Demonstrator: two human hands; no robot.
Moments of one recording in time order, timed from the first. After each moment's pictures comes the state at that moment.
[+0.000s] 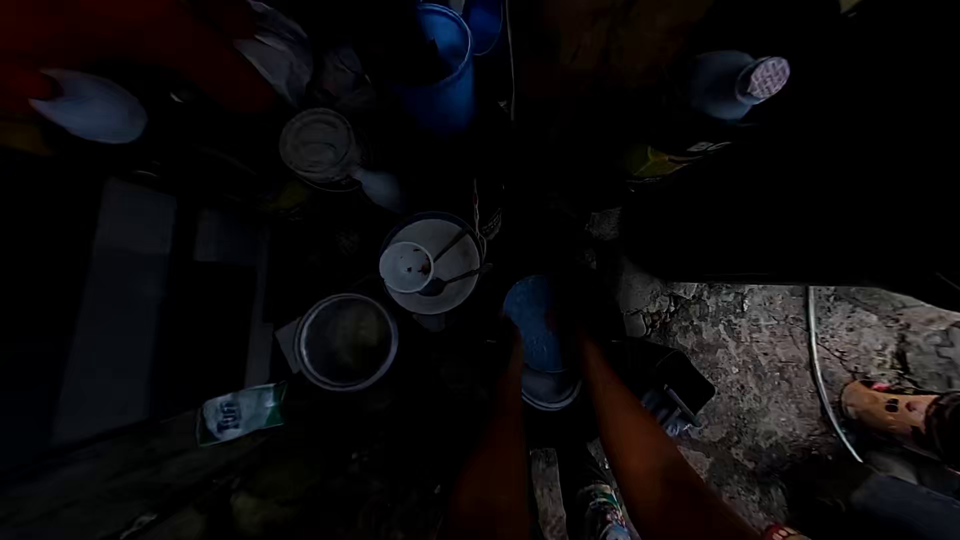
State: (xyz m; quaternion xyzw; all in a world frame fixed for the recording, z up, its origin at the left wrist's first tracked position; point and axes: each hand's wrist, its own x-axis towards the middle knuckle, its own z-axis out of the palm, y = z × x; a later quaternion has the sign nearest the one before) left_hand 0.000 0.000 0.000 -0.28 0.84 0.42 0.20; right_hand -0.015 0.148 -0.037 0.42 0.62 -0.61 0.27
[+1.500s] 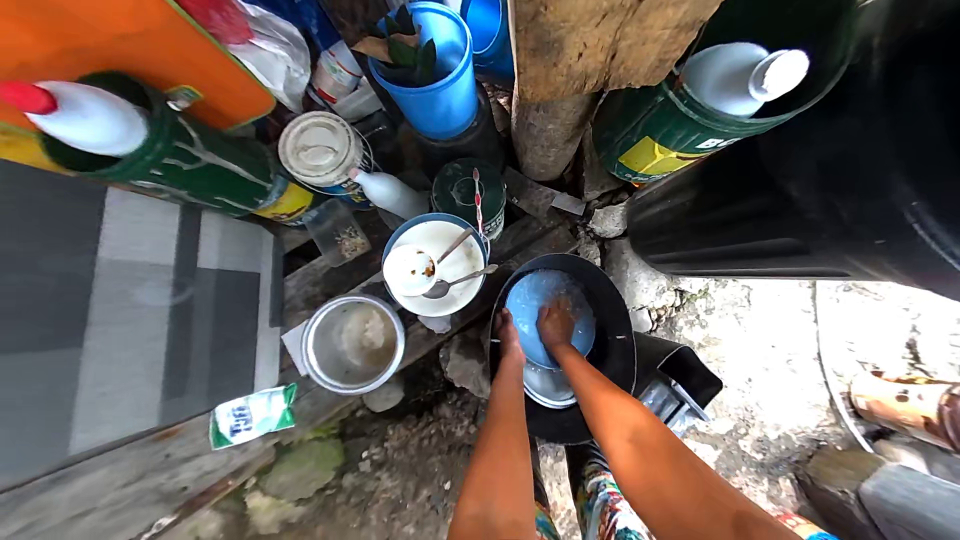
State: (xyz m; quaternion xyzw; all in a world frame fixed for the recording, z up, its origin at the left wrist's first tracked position) left_hand -0.009 0.003 -0.002 -0.45 0.60 0.64 0.16; right_hand -0.011 0.098 -0.060 0.20 0.91 -0.24 0.27
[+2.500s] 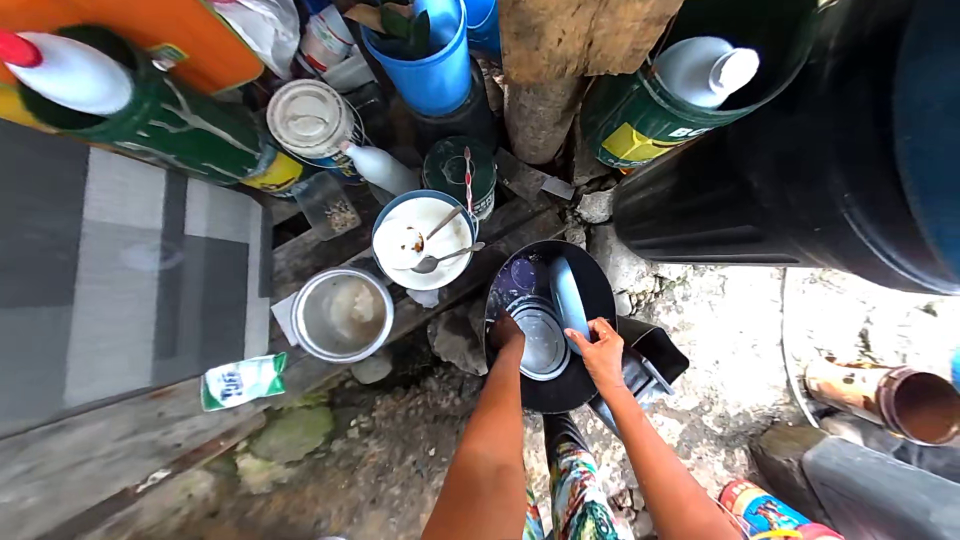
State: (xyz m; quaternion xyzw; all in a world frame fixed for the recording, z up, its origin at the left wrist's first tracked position) left_hand 0.015 0.029 0.018 -0.24 0.82 0.16 0.48; right_hand 0.078 0.180 0.074 0.21 0.86 -0.47 0.02
